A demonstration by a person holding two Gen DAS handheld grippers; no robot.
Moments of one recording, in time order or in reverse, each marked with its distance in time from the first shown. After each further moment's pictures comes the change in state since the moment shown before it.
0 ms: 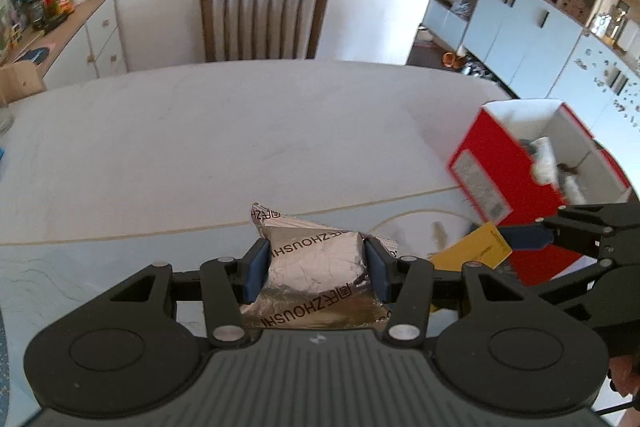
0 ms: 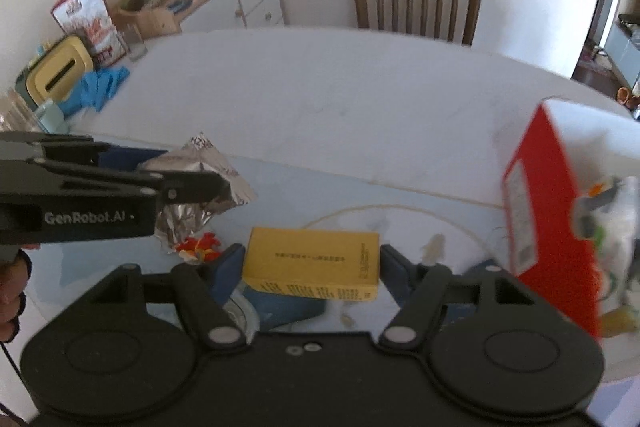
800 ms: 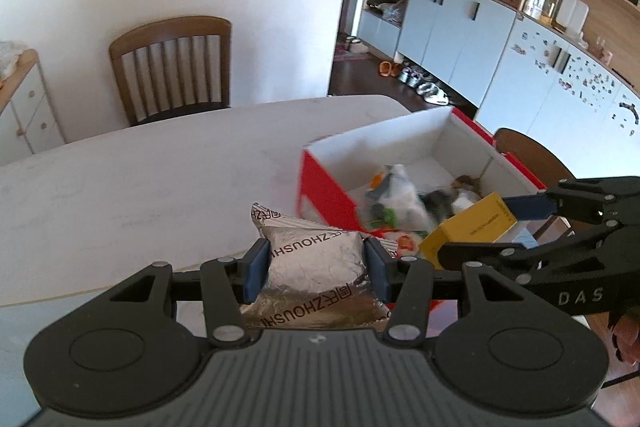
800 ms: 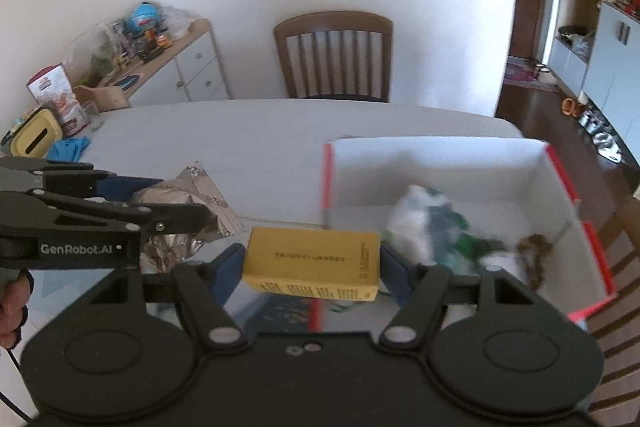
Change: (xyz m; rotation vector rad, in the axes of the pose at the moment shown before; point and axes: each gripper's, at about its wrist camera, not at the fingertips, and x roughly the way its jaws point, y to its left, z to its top) left arm -0.001 -0.173 0.031 0.152 -0.062 -0.093; right arm -0.114 -0.129 -0.032 0.079 -0.150 -0.107
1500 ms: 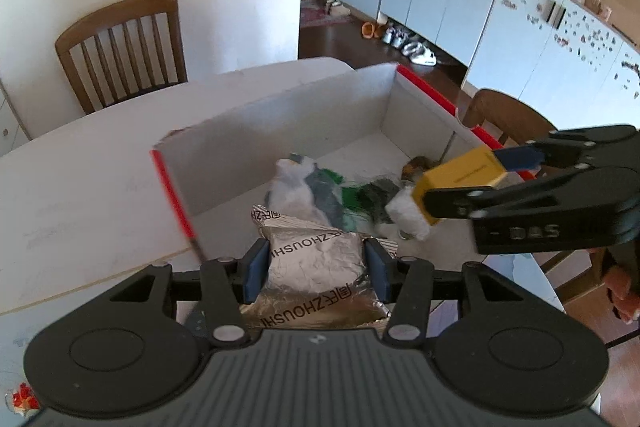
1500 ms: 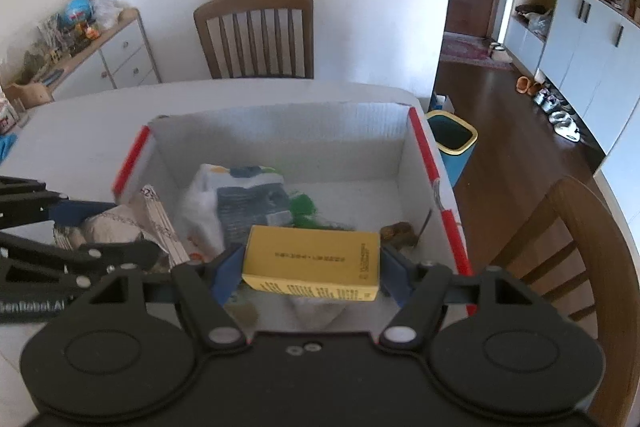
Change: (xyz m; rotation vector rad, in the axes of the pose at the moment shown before) left arm 0.100 -0.115 0.018 0.068 0.112 0.010; right arm 0.032 -0.142 -0.005 0.015 0.066 -0.110
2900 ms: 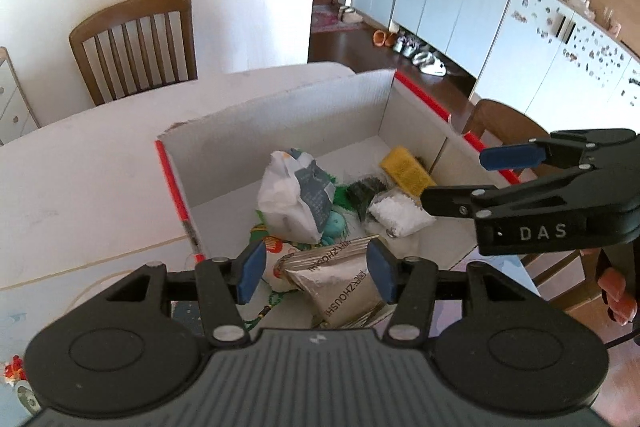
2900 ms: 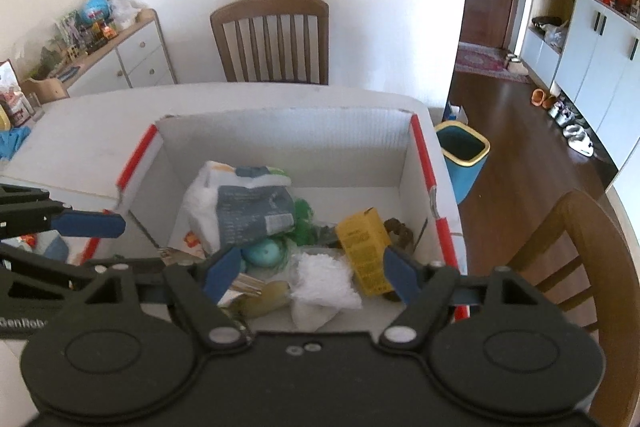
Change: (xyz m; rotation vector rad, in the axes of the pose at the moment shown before) left arm -0.026 -0.012 -0.006 -0.066 -0.031 0.022; right arm -0.022 -0.008 -0.003 -0.036 -0.047 0.056
